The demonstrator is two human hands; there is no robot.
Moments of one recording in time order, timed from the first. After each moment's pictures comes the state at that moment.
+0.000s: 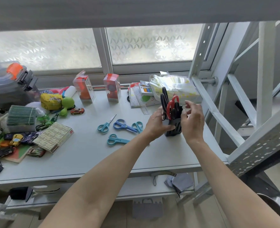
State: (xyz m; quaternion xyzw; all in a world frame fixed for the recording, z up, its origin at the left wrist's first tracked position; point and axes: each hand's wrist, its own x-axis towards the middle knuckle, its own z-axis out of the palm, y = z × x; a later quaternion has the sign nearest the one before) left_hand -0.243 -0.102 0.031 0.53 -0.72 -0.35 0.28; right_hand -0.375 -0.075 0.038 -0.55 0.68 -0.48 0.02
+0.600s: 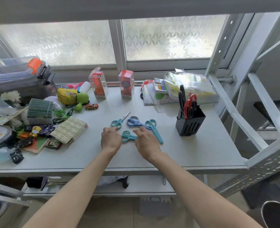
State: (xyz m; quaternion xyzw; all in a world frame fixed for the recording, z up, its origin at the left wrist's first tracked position) left_hand -0.060 -0.071 -0.014 0.79 -0.54 -0.19 0.21; right_hand -0.208 -0.055 -0.015 -0.78 0.57 -0.17 0.18
